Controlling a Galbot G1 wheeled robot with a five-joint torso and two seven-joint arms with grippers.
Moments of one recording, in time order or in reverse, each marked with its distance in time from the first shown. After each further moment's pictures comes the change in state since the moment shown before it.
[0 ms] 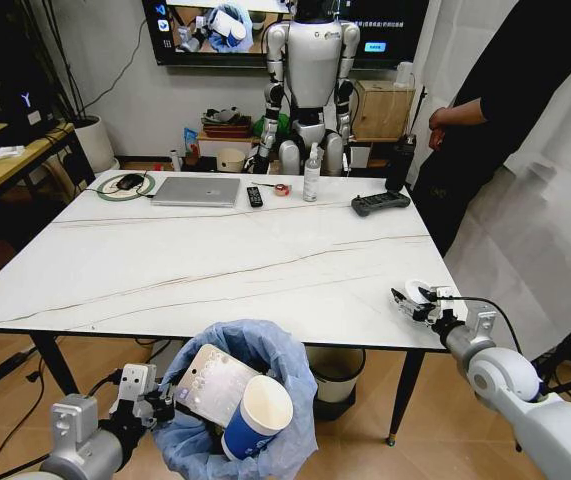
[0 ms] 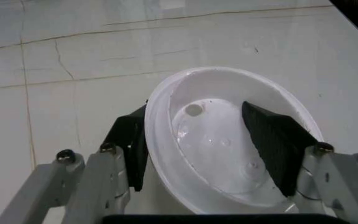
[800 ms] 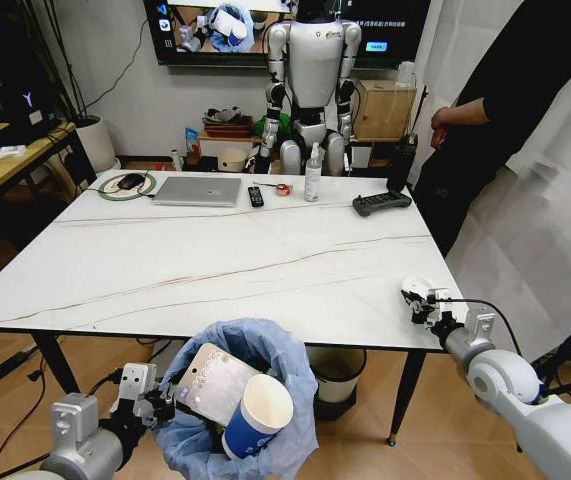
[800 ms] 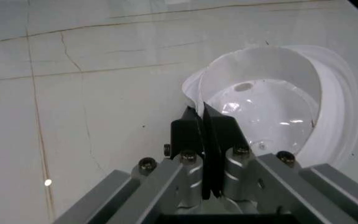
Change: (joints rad) left arm -0.005 0.000 0.002 0.000 -0.006 0.001 -0.003; right arm -0.004 -0.006 -0.008 0.006 -0.001 0.002 -0.001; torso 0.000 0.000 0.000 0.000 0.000
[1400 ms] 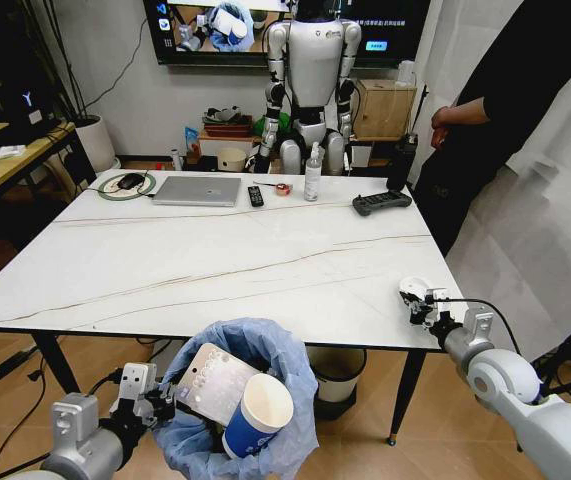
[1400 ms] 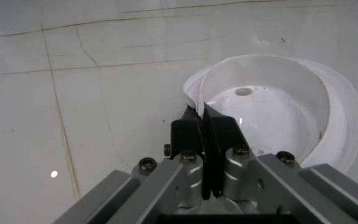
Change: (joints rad) left arm 0.000 0.001 0.000 0.000 -0.001 0.001 -0.002; right arm -0.008 -0.013 0.004 0.037 0.002 0.005 -0.007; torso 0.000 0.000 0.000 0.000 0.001
